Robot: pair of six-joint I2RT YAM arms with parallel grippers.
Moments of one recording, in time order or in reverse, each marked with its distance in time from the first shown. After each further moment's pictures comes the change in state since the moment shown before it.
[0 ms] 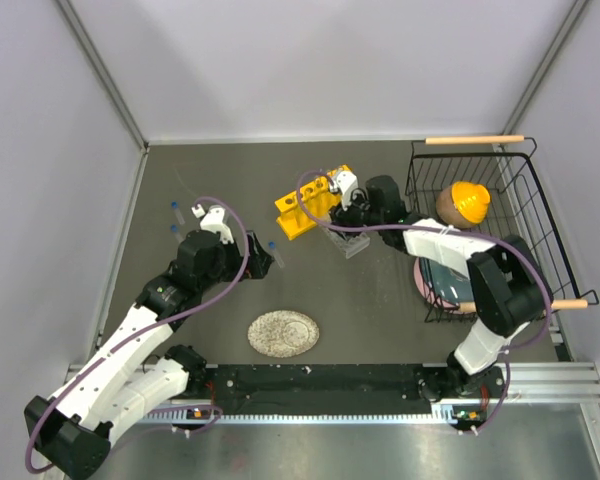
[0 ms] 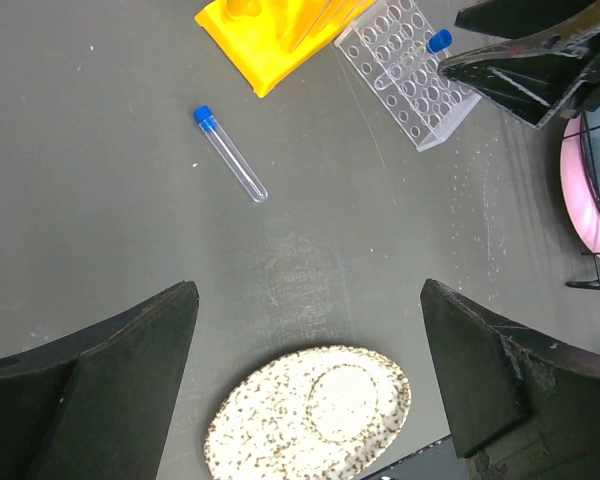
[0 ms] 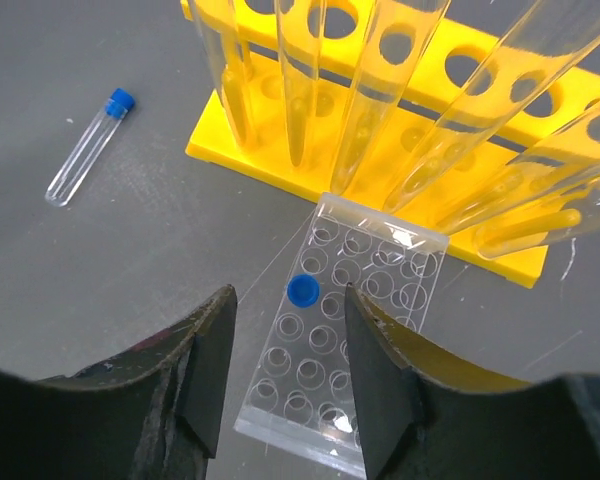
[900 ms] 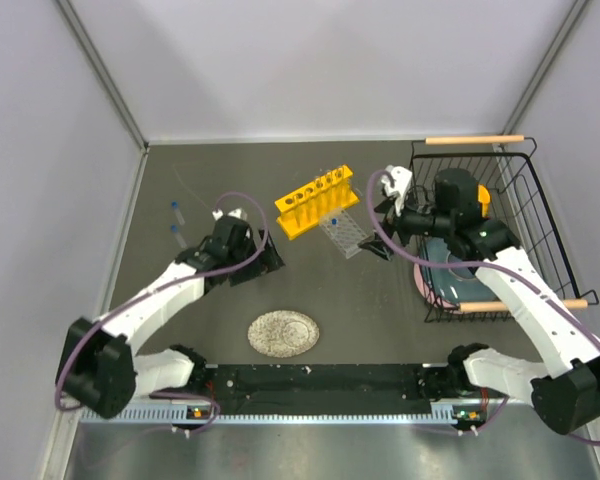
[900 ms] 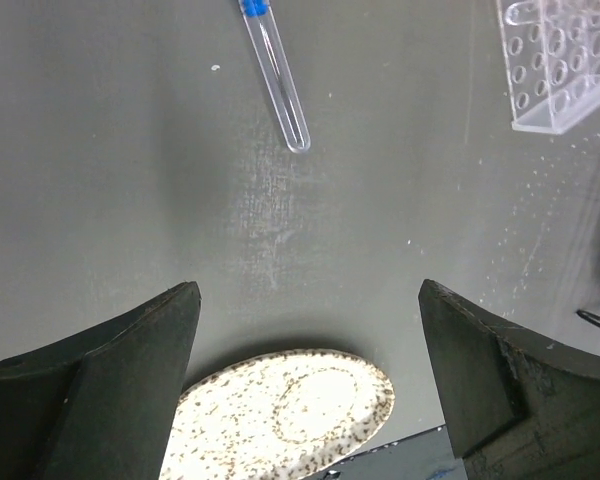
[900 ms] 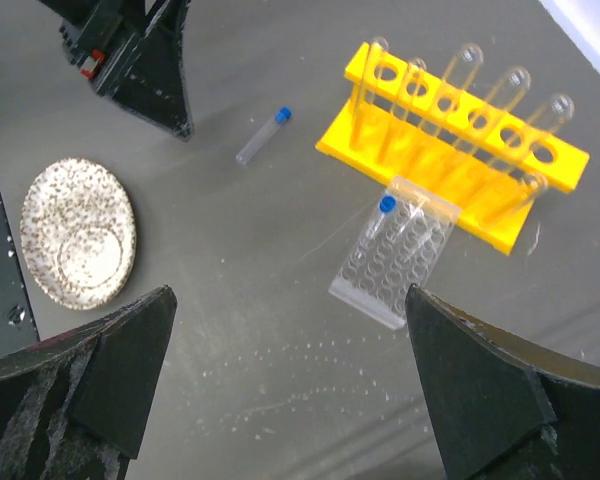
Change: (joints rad) left arm 0.039 0.362 0.018 0.022 0.074 -0.237; right arm -0.113 -0.567 0.066 -0.602 -0.296 -0.117
